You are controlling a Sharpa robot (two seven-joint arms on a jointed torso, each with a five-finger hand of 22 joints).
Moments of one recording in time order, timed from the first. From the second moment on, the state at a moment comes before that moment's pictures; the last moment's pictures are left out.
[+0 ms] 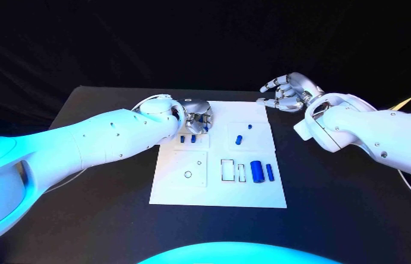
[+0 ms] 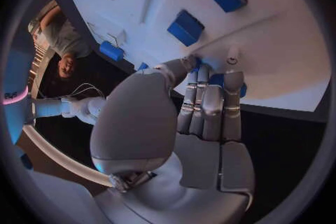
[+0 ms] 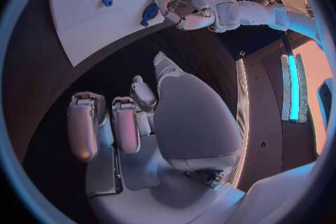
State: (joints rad) left arm 1.22 -0.49 -0.10 1.12 -1.49 -0.09 0.03; left_hand 1.45 -0.21 0.60 0.01 0.10 0.95 0.14 0.42 0.25 1.01 0.09 0.49 0.17 1.28 0.01 1.40 1.00 0.19 1.03 0.12 1.18 0.88; right arm 1.31 -0.88 -0.13 1.51 -0.90 -0.53 -0.06; right_hand 1.42 -0.15 0.13 0.29 0.13 0.81 0.17 0.27 0.32 1.26 0.08 1.18 1.20 1.47 0.01 1.51 1.30 0.04 1.46 0.11 1.45 1.30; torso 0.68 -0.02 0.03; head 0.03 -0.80
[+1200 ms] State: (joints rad) left arm 1.22 -0.67 -0.03 1.24 -1.37 -0.08 0.00; left_hand 1.45 -0.21 0.63 -0.01 0.10 0.96 0.14 0.40 0.25 1.02 0.09 0.47 0.17 1.30 0.02 1.40 1.00 0.19 1.03 0.12 1.18 0.88; right arm 1.30 -0.89 -0.13 1.51 -0.90 -0.54 -0.06; right_hand 1.42 -0.15 0.13 0.29 0.13 0.81 0.17 0.27 0.32 1.26 0.08 1.18 1.20 1.47 0.01 1.51 1.30 0.04 1.46 0.11 1.45 1.30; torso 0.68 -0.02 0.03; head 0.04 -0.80
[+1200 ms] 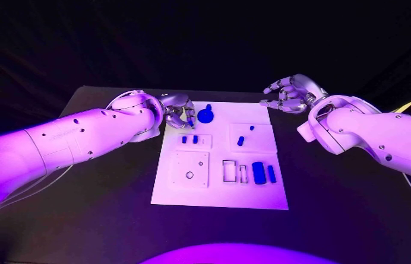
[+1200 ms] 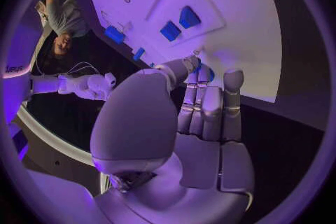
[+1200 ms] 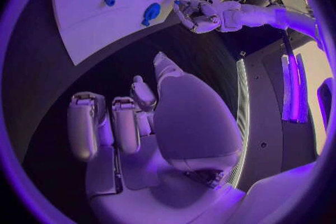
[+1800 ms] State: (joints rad) left arm 1.22 -0.64 -0.04 1.21 -1.37 -0.06 0.00; left_hand 1.45 -0.20 0.63 -0.01 0.10 0.96 0.14 0.39 0.25 1.02 0.09 0.47 0.17 1.30 0.02 1.40 1.00 0.19 1.03 0.12 1.18 0.88; right arm 1.30 -0.89 -0.13 1.51 -0.90 -0.54 -0.06; right_hand 1.42 -0.15 0.13 0.29 0.13 0.81 0.17 0.27 0.32 1.26 0.08 1.18 1.20 1.47 0.01 1.51 1.30 0.04 1.46 0.11 1.45 1.30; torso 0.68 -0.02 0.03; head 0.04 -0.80
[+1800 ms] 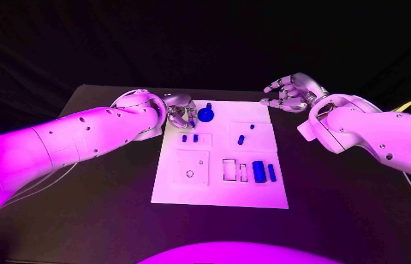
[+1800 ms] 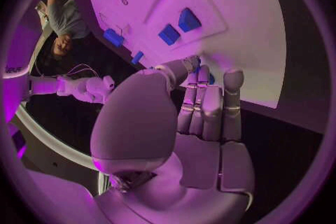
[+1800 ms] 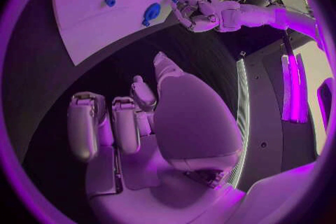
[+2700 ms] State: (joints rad) left arm 1.22 -0.63 -0.04 1.20 -1.38 -0.02 -0.01; left_hand 1.44 -0.20 0.63 -0.01 0.10 0.96 0.14 0.39 0.25 1.02 0.08 0.47 0.17 1.30 0.02 1.40 1.00 0.19 1.03 0.12 1.18 0.88; right arm 1.30 -0.89 -0.13 1.51 -0.90 -0.54 -0.06; right_hand 1.42 -0.15 0.14 0.28 0.13 0.81 0.17 0.27 0.32 1.26 0.08 1.18 1.20 1.47 0.01 1.51 1.30 0.04 1.46 0.11 1.45 1.30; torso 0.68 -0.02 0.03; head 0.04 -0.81
